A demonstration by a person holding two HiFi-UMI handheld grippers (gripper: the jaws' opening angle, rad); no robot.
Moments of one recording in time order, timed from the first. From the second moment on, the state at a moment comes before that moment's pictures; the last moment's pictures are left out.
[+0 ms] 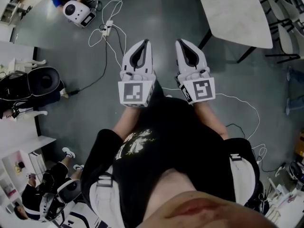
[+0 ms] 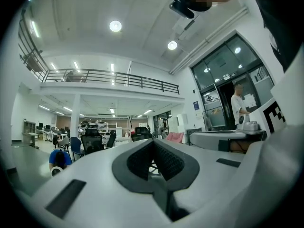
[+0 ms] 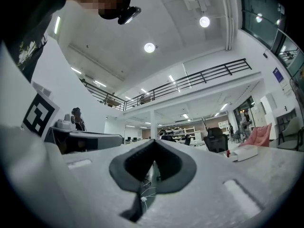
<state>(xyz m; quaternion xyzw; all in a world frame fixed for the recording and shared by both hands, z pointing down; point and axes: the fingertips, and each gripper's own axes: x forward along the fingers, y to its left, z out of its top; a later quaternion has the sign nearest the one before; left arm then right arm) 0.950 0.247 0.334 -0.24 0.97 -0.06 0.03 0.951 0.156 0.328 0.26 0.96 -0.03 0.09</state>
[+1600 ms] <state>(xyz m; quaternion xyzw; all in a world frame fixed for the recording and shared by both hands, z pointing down) 0.505 0.327 0.330 -0.30 0.95 -0.03 0.04 0.521 0.248 0.316 0.23 0.97 0.01 0.08</state>
